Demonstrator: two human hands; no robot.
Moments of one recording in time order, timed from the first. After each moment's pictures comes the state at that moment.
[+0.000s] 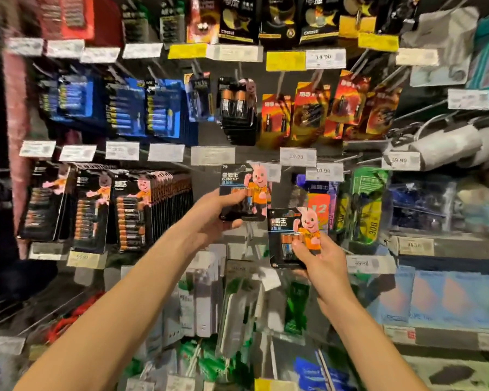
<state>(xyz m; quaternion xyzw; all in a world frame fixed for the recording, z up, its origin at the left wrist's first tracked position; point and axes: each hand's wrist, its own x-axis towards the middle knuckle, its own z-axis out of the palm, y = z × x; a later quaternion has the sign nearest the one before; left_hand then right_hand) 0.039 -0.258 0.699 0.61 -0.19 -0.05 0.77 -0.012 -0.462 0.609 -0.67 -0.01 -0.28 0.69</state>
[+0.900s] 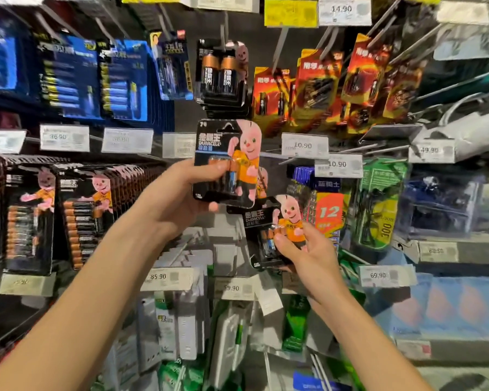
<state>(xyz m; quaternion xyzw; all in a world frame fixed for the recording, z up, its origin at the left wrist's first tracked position) 0.075 -0.247 0.729 0.60 -0.26 -0.02 0.75 0.050 -0.459 0.620 -0.70 -0.09 -0.25 0.66</state>
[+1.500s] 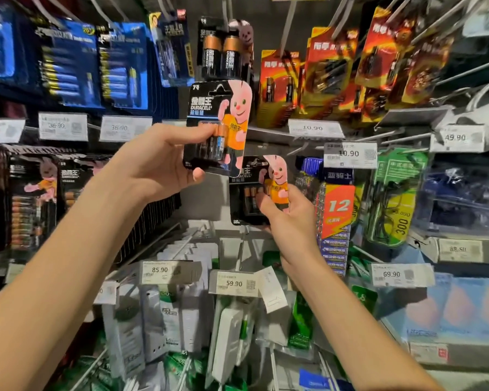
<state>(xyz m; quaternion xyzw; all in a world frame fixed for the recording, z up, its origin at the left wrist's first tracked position) 0.097 -0.226 0.758 0.60 -0.27 -0.08 0.74 0.097 -0.424 0.652 -0.67 -0.08 -0.31 0.67</state>
